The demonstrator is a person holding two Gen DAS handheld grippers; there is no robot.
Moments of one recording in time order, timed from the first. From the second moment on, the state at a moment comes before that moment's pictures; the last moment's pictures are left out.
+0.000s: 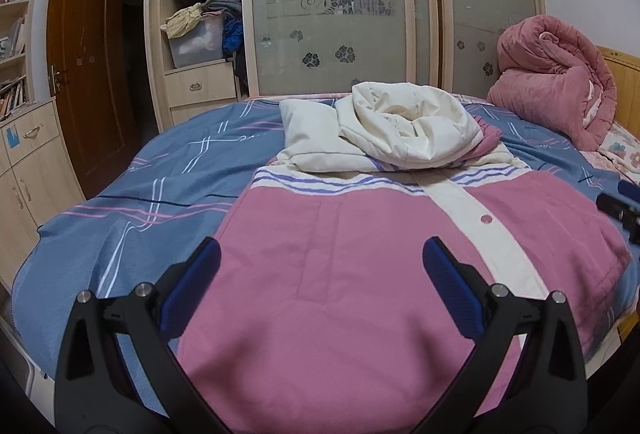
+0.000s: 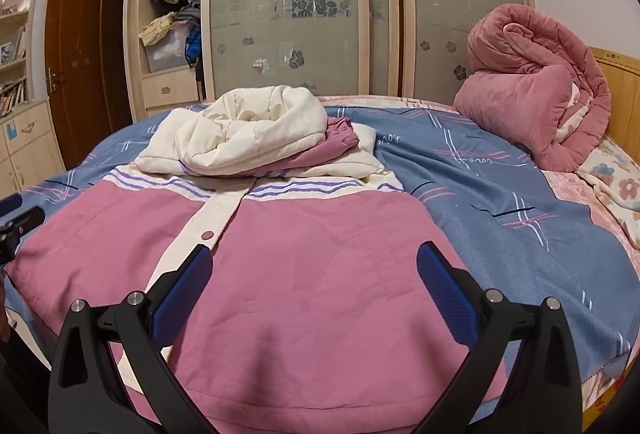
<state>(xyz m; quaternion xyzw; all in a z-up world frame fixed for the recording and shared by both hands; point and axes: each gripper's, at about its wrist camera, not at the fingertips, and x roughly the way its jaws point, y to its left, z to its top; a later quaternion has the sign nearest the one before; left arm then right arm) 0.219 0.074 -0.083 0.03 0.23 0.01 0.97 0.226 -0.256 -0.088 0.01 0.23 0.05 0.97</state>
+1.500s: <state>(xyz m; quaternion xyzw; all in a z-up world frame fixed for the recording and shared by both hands) 0.208 0.149 -0.097 -0.11 0.29 0.01 0.95 0.210 -0.425 -0.177 0.41 0.34 0.18 0.83</state>
